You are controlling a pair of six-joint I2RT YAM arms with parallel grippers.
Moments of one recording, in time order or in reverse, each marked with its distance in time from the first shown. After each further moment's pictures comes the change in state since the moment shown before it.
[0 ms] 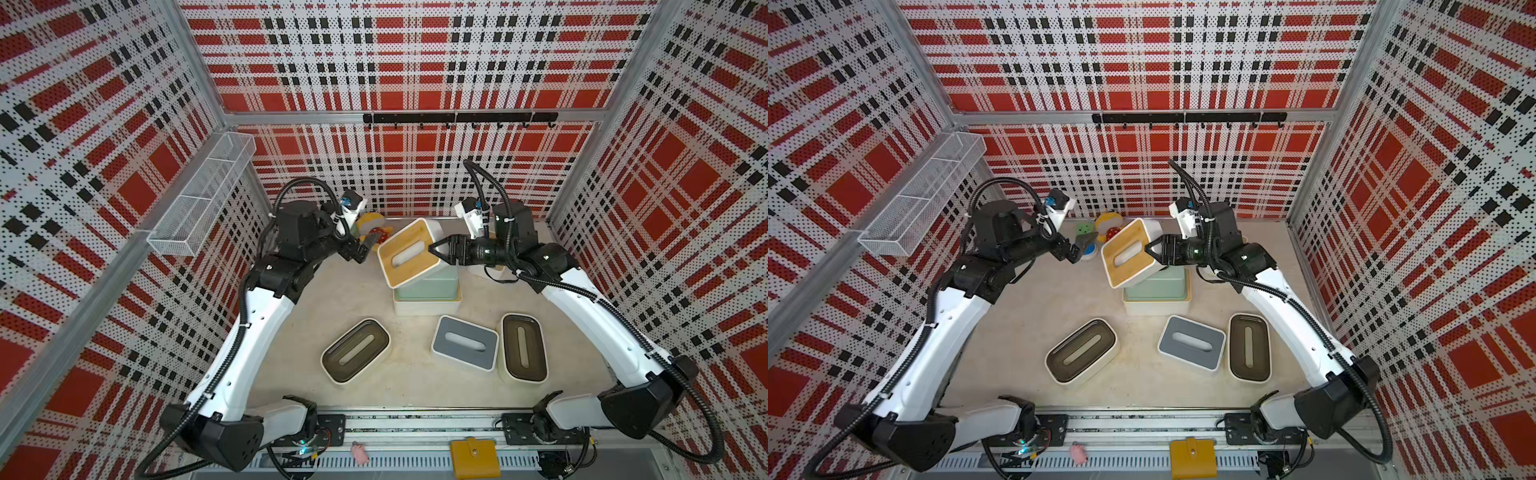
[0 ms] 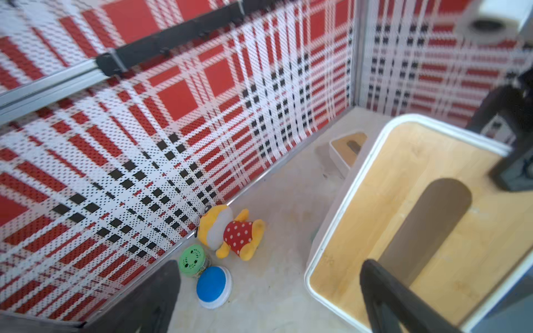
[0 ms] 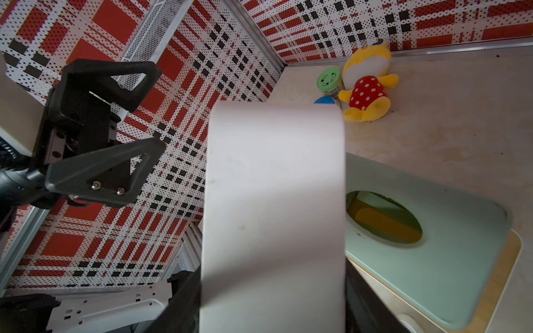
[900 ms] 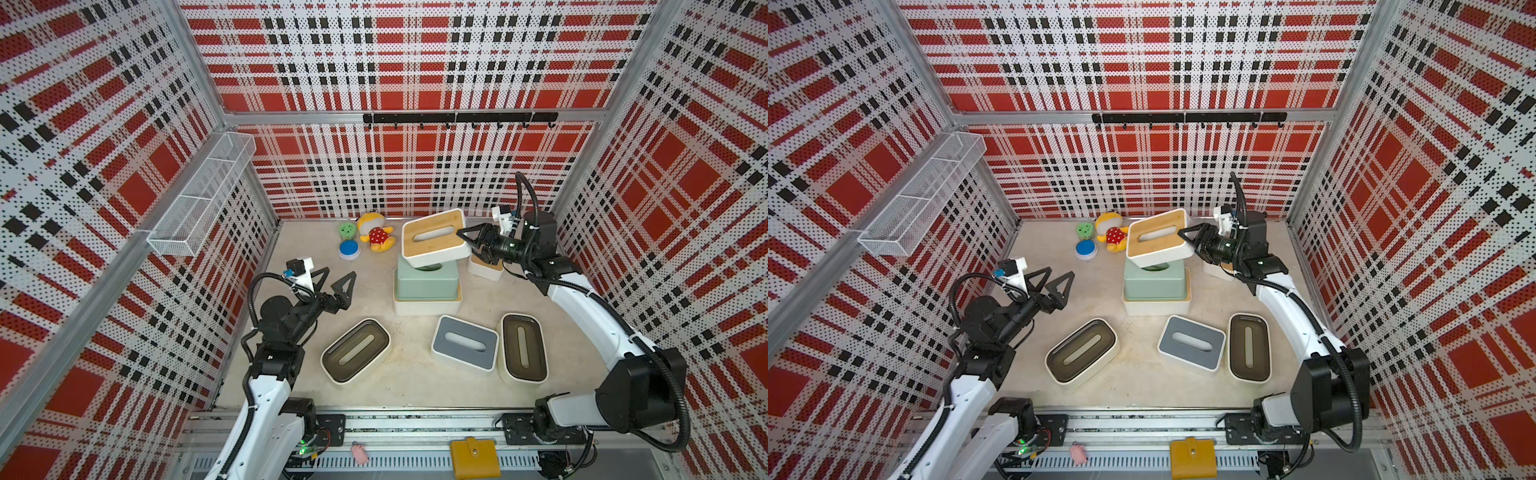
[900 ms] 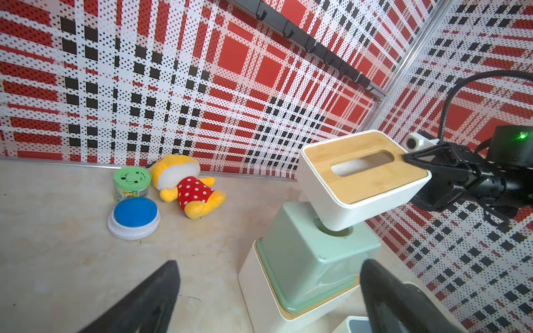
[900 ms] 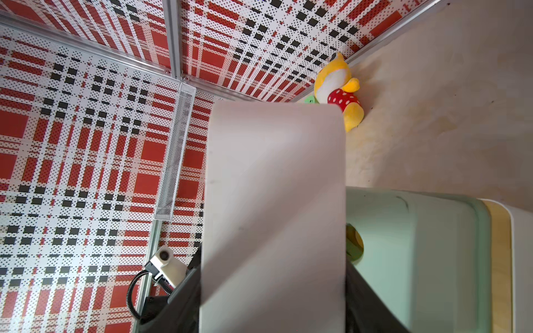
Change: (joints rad) left arm 0.178 -0.509 -0.948 0.697 0.100 -0.676; right arm -0.299 -0.008 -0.340 0.472 -0.240 0.480
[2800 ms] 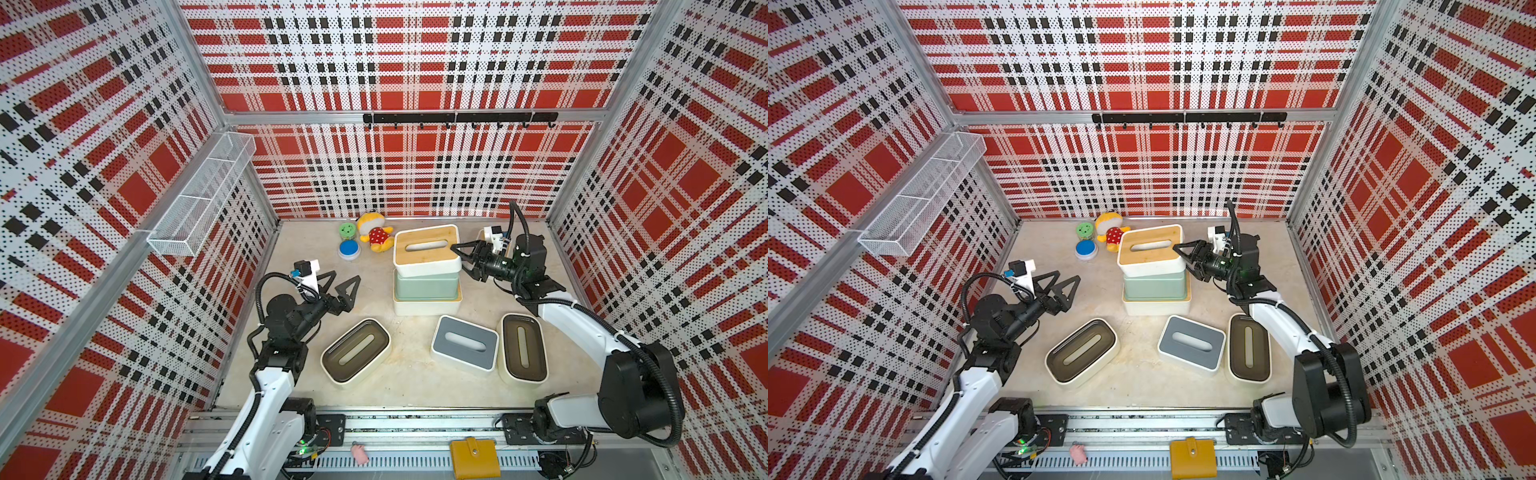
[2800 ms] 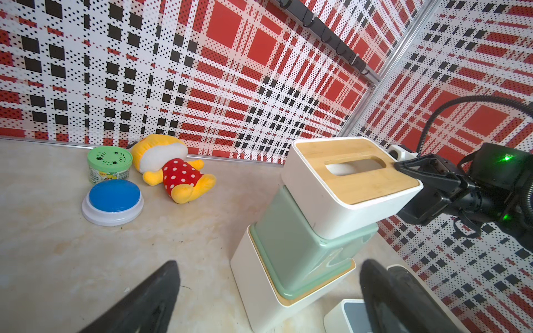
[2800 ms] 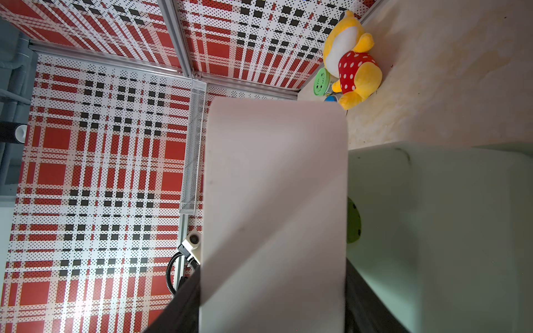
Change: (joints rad) left arm 0.009 0.093 -0.030 0.087 0.083 -0.017; right arm 0.037 -0.022 -0.272 0.365 -0.034 0.222
